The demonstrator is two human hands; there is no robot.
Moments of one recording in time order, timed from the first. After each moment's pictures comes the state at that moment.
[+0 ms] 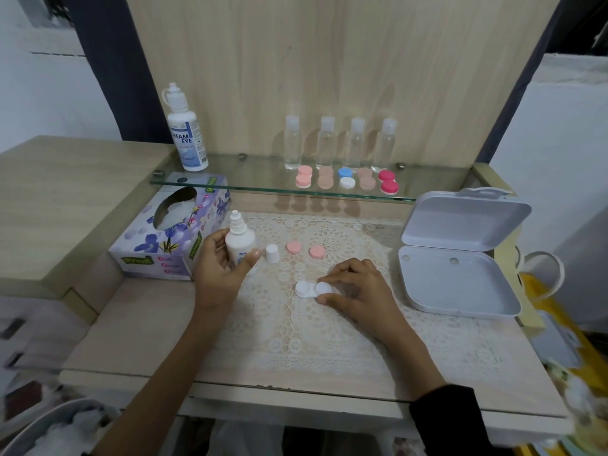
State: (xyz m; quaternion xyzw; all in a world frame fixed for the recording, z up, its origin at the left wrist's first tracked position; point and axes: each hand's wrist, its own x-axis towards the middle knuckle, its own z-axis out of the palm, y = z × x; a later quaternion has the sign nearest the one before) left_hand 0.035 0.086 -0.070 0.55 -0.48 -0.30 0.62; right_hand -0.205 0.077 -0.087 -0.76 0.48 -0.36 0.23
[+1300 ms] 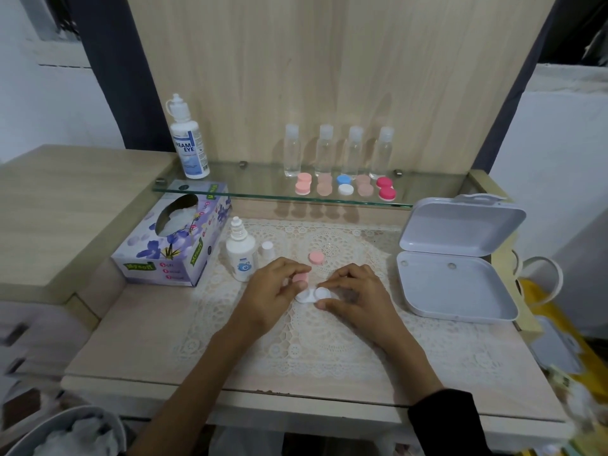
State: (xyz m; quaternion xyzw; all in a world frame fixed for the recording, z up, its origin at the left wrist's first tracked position) left_hand -0.006 0.084 -0.075 0.50 -0.75 -0.21 0.40; right_hand -0.203 0.077 -0.086 -0.77 0.48 -0.37 0.22
